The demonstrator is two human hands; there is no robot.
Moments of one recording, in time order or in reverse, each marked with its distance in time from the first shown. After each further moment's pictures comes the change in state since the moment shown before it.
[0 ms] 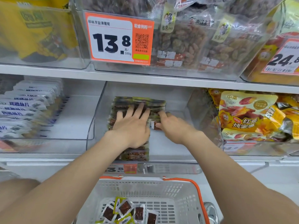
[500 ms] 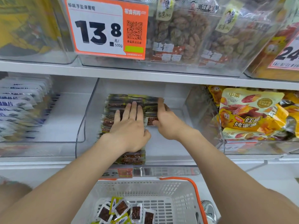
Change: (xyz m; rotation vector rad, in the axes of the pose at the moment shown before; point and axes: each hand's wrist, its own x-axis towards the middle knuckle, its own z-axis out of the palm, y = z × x) left_hand 0.009 0.004 0.013 -0.055 -0.075 0.000; right_hand 0.019 -0.004 0.004 0.276 0.034 0.050
